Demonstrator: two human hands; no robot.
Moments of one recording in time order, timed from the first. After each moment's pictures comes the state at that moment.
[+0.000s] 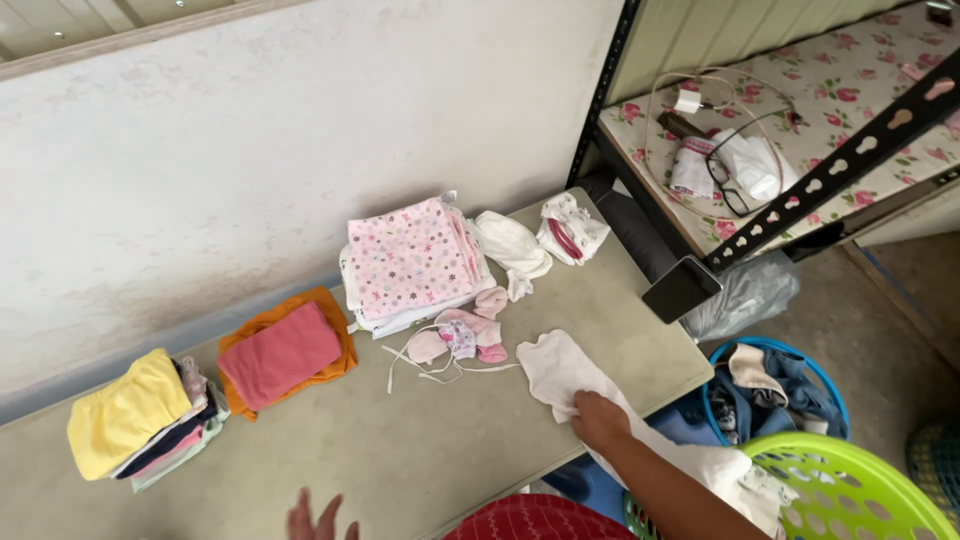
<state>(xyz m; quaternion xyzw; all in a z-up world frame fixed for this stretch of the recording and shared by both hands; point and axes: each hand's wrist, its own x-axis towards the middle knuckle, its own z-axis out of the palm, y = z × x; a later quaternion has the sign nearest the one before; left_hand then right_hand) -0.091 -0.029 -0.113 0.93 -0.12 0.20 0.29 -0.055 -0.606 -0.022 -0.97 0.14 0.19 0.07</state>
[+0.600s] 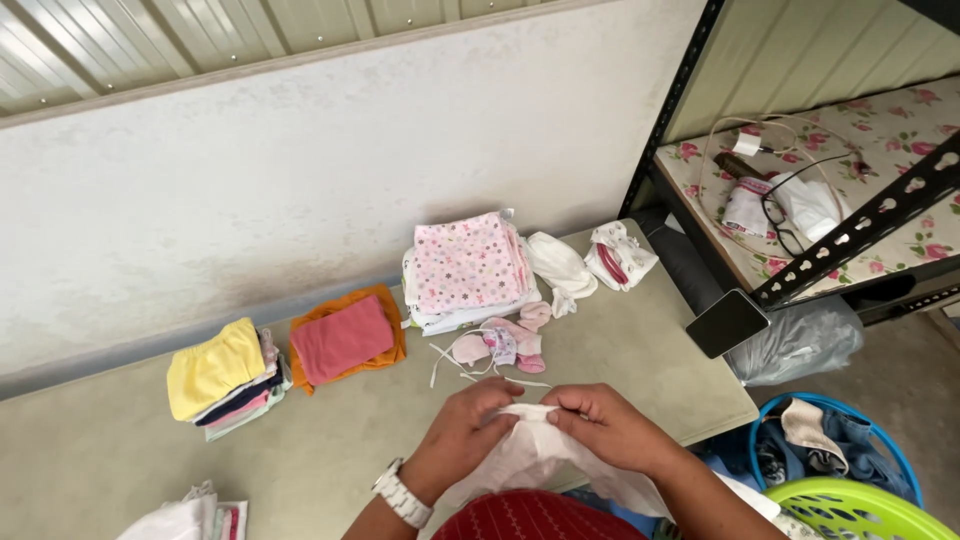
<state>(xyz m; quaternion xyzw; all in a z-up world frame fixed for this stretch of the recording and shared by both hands) -0.011 -0.273 0.271 0.82 -0.34 -0.04 0.45 -0.048 -0.522 0.266 -0.67 -0.06 0.26 0.69</state>
